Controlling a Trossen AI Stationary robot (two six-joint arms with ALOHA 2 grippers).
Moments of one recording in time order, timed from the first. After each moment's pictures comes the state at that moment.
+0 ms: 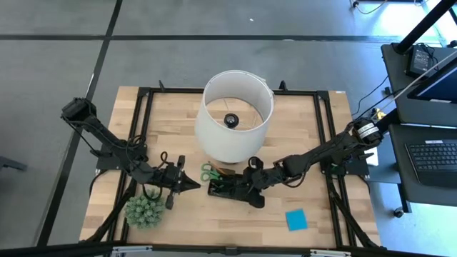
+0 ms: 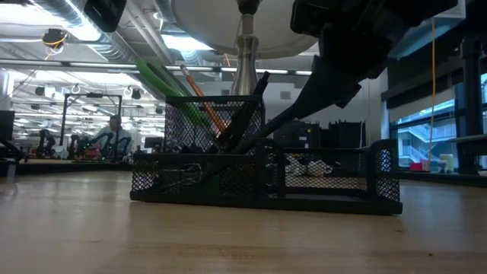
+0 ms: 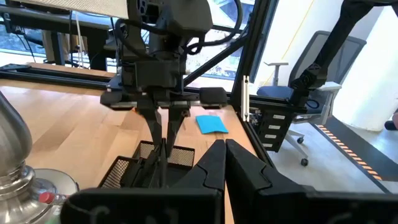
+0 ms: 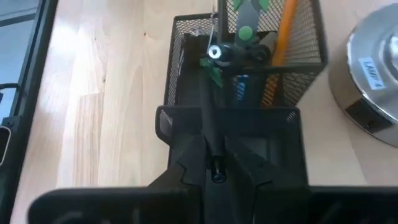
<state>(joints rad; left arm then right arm) -0.66 1.14 0.48 0.56 -0.53 -0.27 0.37 1.68 0.98 -0.12 0.16 0.46</state>
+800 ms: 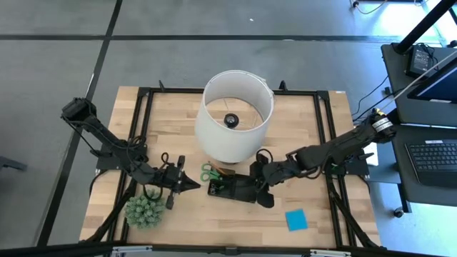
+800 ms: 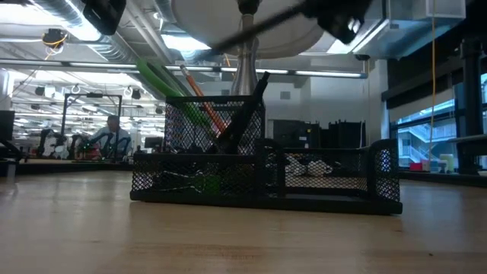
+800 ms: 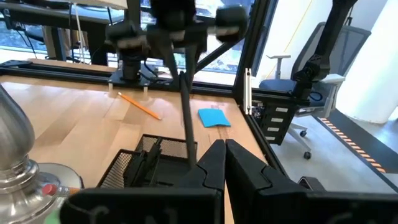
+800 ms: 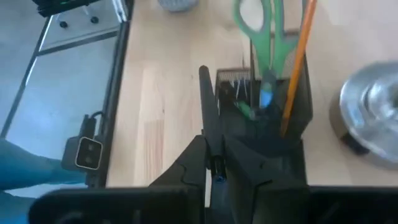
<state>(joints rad) -0.66 1.14 0.48 0.53 -0.53 -0.27 0.39 1.50 1.12 -0.32 0.11 0.47</state>
